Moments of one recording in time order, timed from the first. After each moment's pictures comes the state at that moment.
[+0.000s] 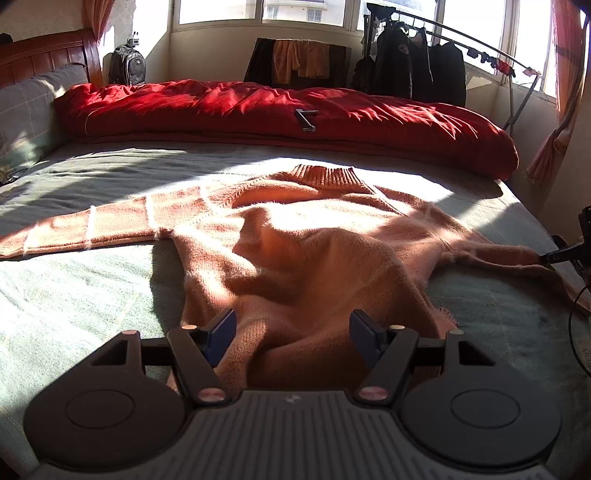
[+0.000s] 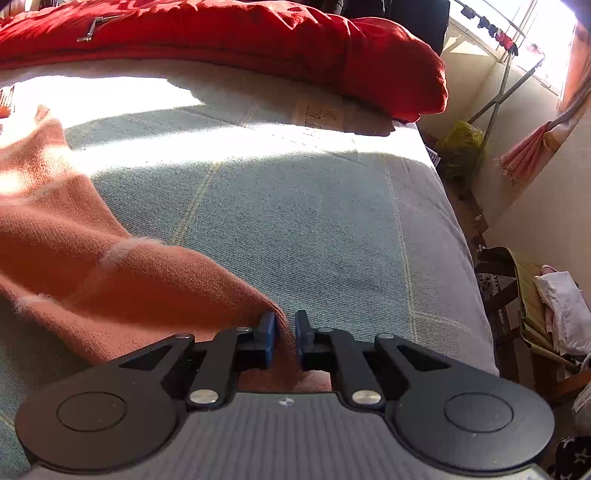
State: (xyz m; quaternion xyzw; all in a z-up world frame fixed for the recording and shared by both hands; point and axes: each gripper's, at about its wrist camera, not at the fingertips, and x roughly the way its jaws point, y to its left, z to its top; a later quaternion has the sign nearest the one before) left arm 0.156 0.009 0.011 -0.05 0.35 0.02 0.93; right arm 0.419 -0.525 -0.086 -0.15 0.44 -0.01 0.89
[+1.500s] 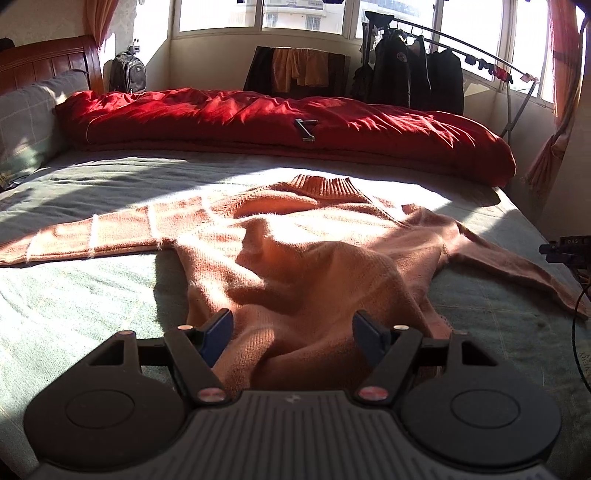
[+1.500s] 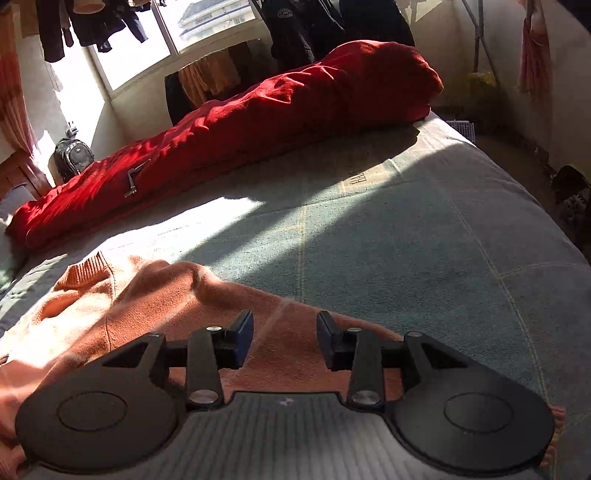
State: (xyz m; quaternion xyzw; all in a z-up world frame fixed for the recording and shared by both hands) left arm 0.165 0.012 0.020 -0.05 0.34 0.00 0.94; right arm 0.367 -0.552 -0.054 0.17 0.36 0.06 0.92
